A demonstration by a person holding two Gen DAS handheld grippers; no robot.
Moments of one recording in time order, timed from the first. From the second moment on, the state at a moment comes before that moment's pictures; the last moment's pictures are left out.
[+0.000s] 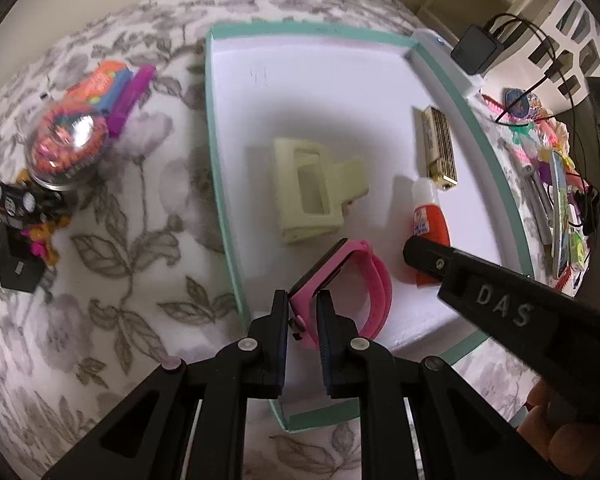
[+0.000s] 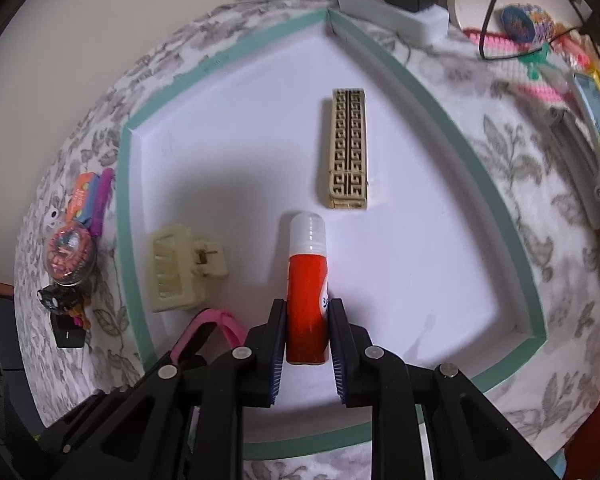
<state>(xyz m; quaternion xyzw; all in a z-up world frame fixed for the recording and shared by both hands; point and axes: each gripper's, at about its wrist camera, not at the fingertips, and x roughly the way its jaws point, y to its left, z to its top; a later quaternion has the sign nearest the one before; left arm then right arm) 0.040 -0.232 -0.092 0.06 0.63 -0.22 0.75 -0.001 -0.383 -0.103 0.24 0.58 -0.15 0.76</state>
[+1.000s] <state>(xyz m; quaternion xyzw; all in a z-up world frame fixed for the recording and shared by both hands) 0.038 -0.250 -0.067 0.12 0.58 -0.22 0.78 0.001 -0.379 -0.071 0.20 0.56 -0.17 0.79</state>
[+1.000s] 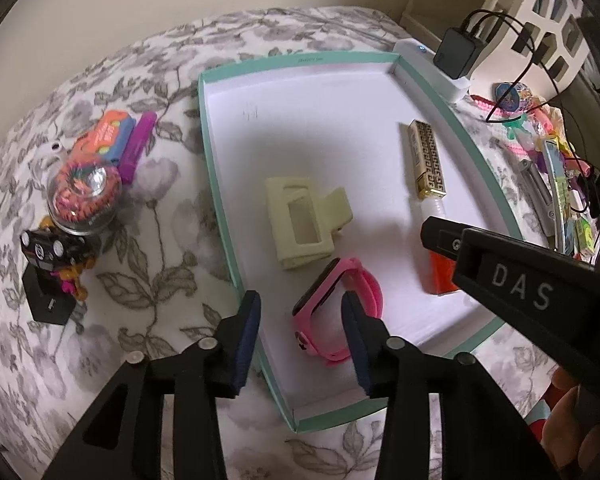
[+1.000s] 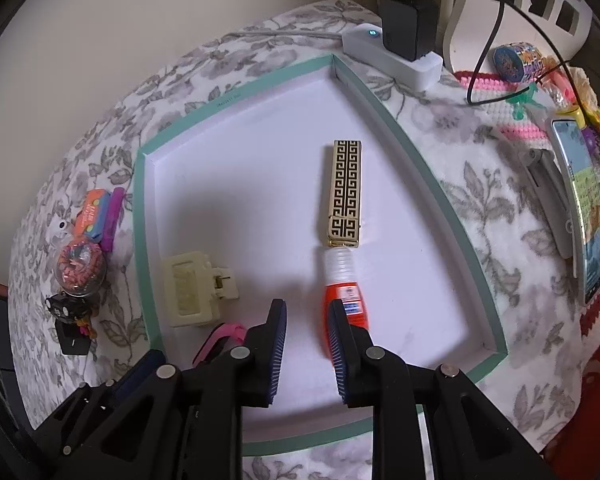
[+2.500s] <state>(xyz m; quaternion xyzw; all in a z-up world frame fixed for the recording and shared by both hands) 0.098 -0.035 -0.013 -0.11 0.49 0.04 0.86 0.020 -0.333 -0.046 0.11 0.50 -0.13 0.85</state>
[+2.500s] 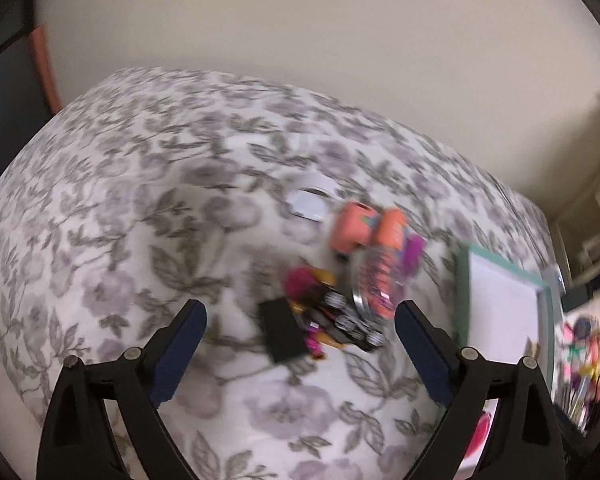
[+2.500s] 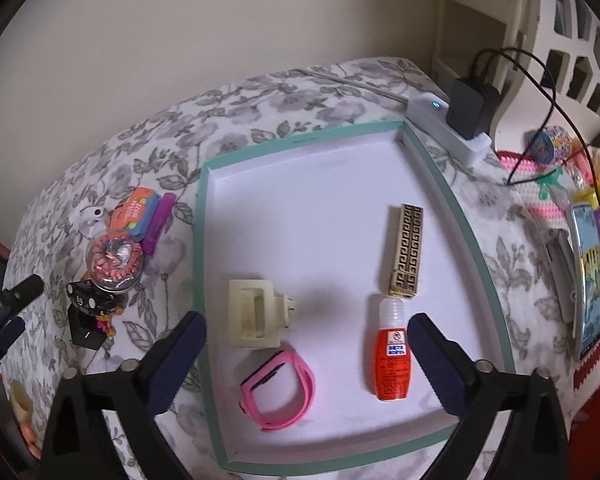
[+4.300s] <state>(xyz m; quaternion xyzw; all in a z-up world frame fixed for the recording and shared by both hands) 0.128 0.039 -0.067 -0.22 0.56 0.10 0.79 0.111 -0.173 -0.062 0.02 0.49 0.06 0.87</state>
